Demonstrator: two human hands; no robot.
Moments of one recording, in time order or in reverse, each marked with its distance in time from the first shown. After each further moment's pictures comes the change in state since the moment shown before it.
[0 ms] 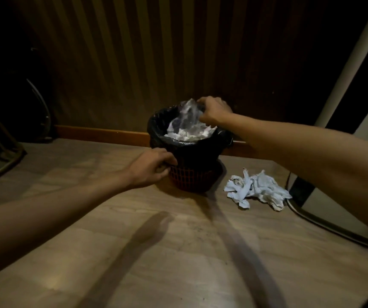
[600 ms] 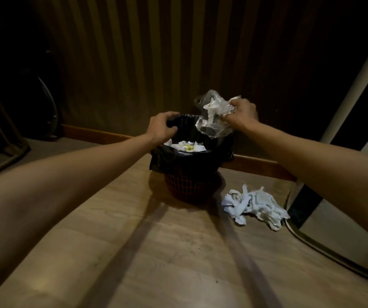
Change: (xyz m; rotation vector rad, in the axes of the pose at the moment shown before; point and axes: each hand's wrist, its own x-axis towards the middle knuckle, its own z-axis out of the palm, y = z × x) left_hand 0.113 -0.018 -0.036 -0.286 0.315 -0.469; right_hand -0.003 0.042 -0.043 0.269 0.229 0.092
